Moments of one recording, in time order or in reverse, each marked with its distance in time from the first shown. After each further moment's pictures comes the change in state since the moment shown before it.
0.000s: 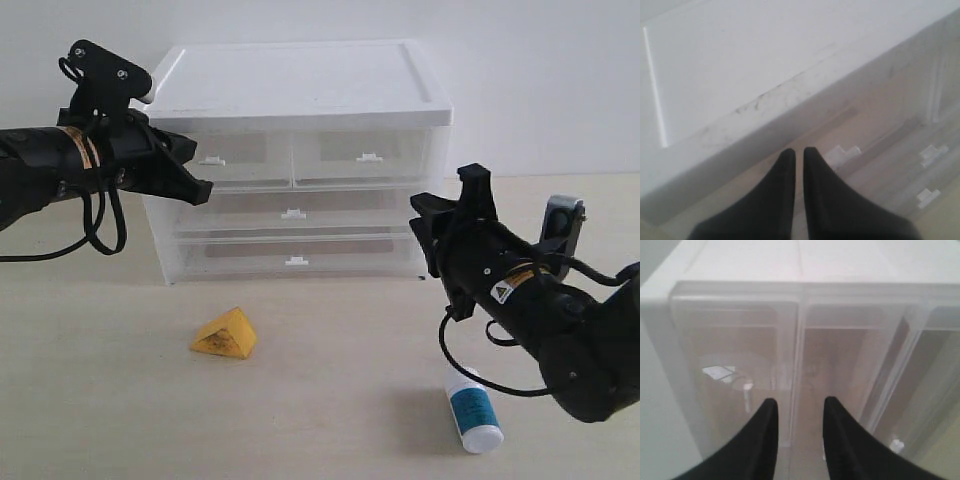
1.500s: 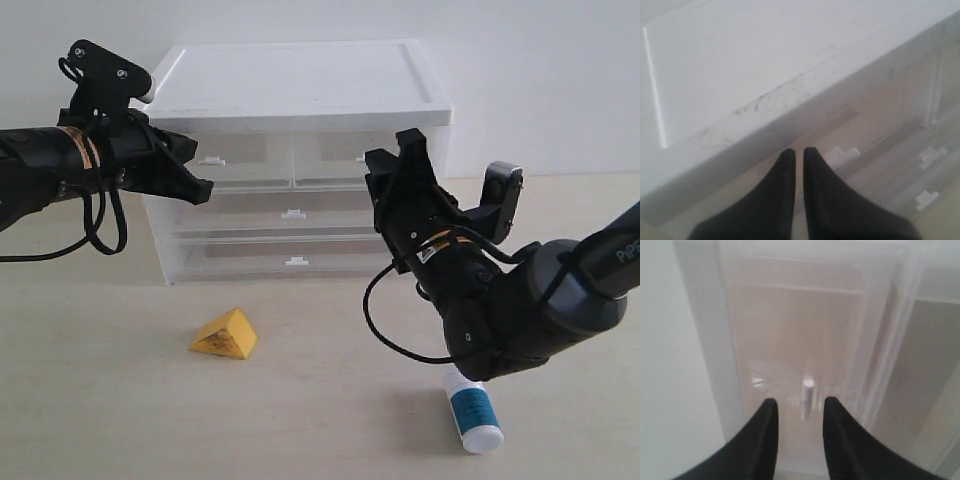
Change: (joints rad) left arm 0.000 0.000 0.000 0.000 -0.005 -0.008; right arm 0.153 0.085 -0.228 0.249 -0.019 -0.166
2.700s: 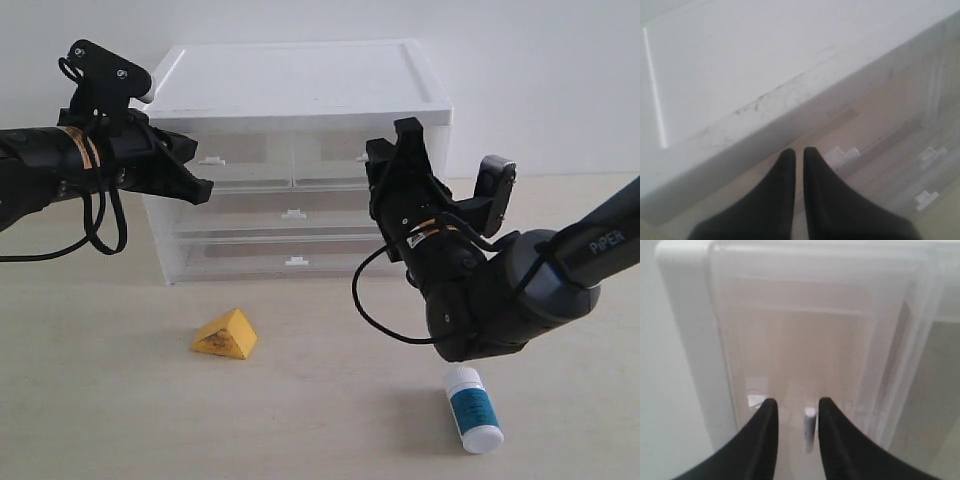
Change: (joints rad) left arm 0.000 0.000 0.000 0.000 0.000 0.000; right arm 0.002 0.037 -0.088 0.072 0.030 -0.007
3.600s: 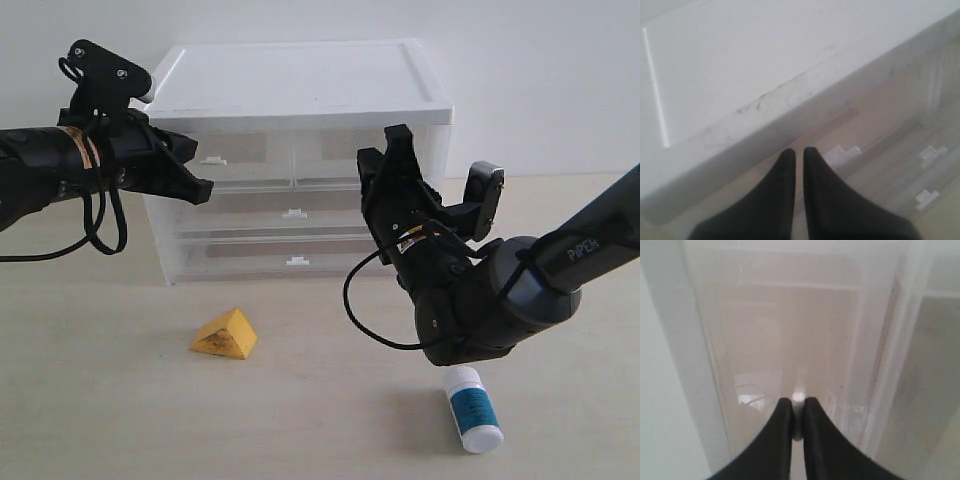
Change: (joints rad) left arm 0.000 0.000 0.000 0.000 0.000 0.000; right arm 0.011 0.038 -0.030 0.016 -0.027 -0.004
